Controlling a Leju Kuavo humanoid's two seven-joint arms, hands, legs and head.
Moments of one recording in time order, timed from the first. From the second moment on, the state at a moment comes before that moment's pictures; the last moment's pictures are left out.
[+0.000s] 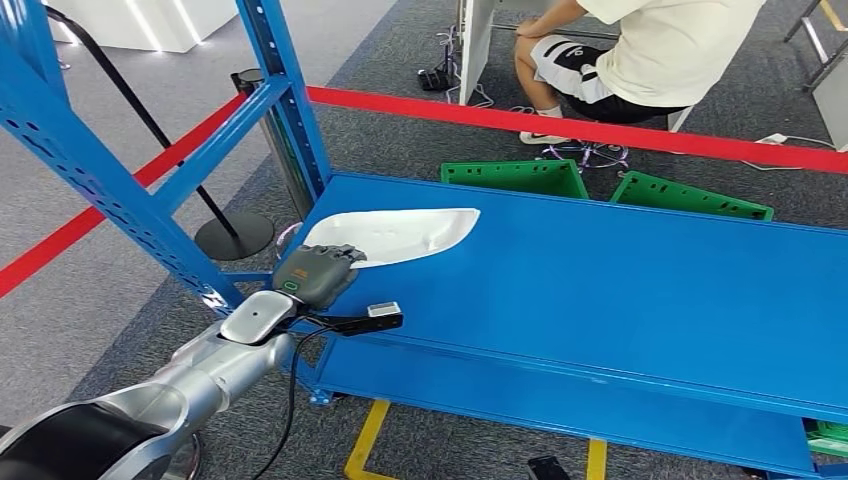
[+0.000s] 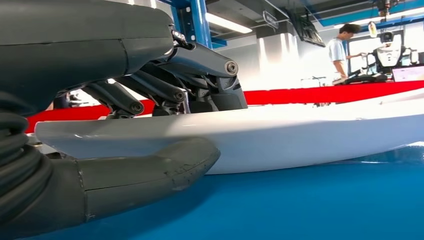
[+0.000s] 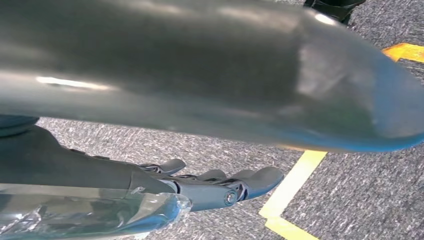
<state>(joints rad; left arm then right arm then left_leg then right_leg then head) -0.59 -0.06 -0.61 -0.38 -1.28 0.68 -0.11 -0.08 0.15 -0.42 -0.20 0.81 -0.17 -0.15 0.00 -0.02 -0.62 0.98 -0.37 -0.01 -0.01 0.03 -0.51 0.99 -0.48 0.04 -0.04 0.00</state>
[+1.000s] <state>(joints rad) -0.62 -0.10 -0.62 -0.43 -1.29 0.70 -0.26 -0.10 0.15 -0.42 -0.20 0.81 -0.16 -0.15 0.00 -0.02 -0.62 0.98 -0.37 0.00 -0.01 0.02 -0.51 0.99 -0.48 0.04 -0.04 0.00</state>
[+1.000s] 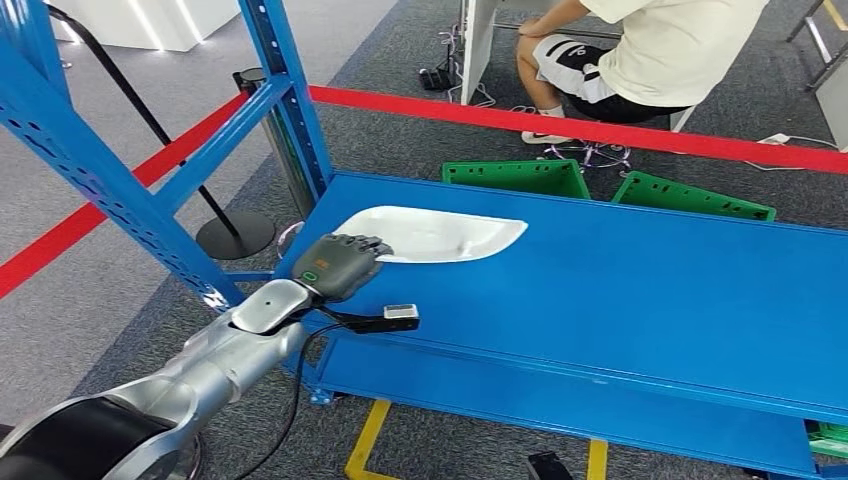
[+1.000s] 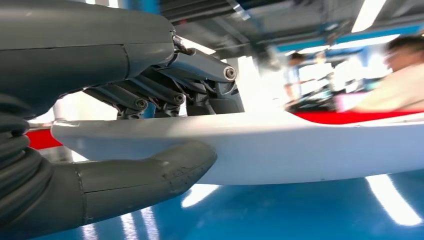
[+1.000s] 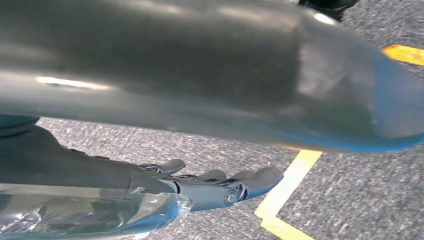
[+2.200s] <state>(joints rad) -0.57 -0.14 -0.71 -0.46 -1.14 0.68 -0.22 -0.11 0.16 -0.42 -0.20 0.80 -0.16 -0.14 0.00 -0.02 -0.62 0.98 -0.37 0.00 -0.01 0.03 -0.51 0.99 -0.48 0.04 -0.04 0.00</state>
